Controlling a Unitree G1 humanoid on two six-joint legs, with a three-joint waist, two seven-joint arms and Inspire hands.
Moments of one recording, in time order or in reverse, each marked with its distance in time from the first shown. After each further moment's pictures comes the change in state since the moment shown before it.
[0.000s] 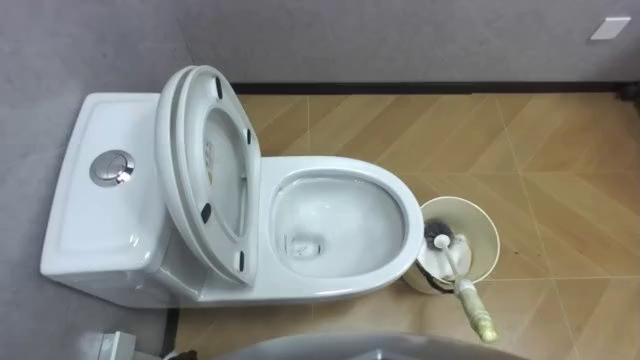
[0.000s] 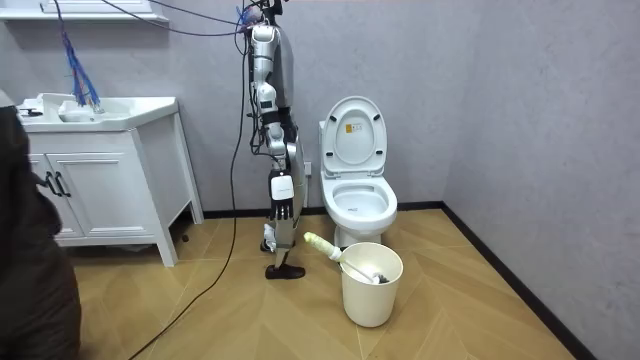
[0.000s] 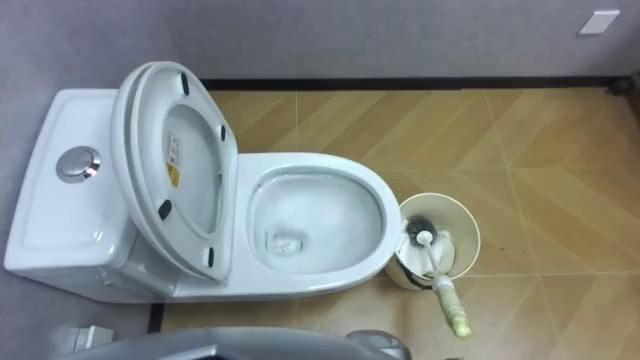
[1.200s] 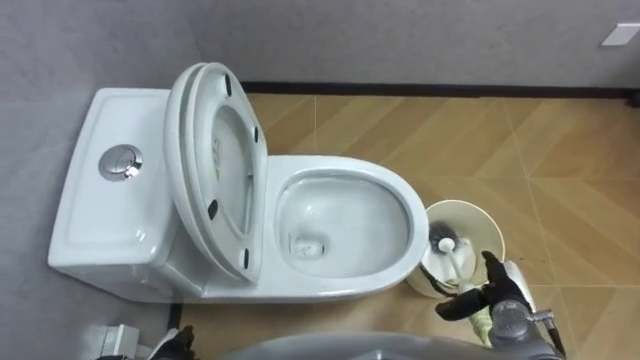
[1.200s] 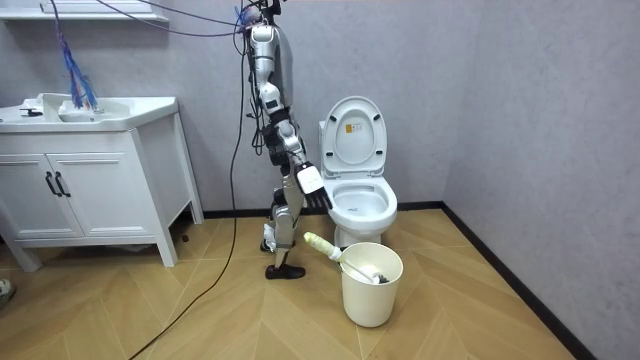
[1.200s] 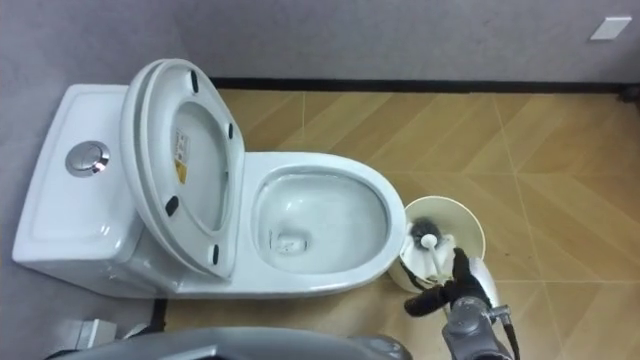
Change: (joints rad) left arm -0.018 0.023 0.008 -0.006 -0.108 -0.123 0.101; right arm -0.091 0.000 -0.032 -0.164 0.098 -0.226 -0.353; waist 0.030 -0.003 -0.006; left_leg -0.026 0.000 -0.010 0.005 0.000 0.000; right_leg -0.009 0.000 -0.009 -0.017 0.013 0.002
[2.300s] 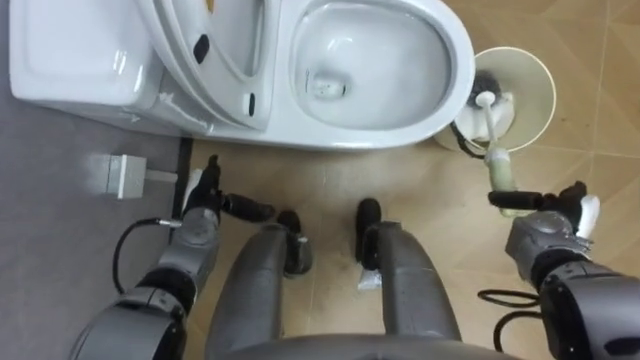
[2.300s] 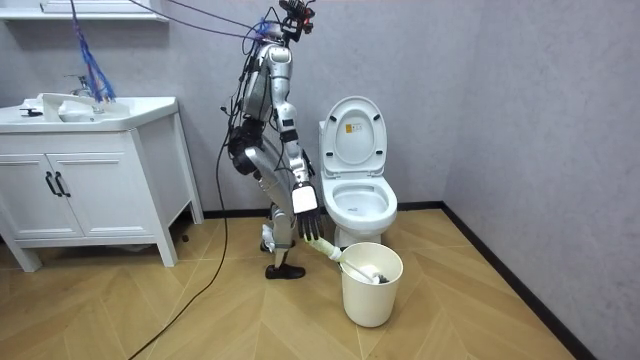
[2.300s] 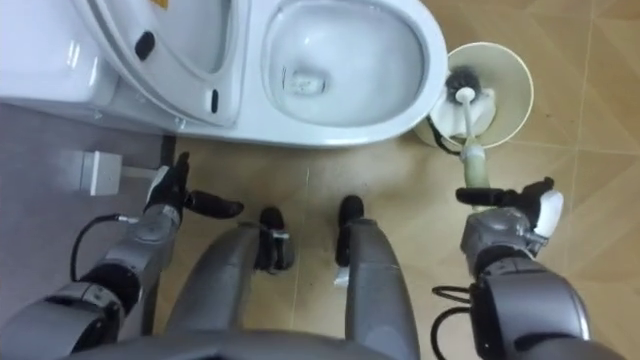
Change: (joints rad) left arm -0.418 -0.047 -0.137 -0.096 -0.392 -0.124 0.160; right arm -0.462 -0.124 -0.009 0.248 0.658 0.012 -0.261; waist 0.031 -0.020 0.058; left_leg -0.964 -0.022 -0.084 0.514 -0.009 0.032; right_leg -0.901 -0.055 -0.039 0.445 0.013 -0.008
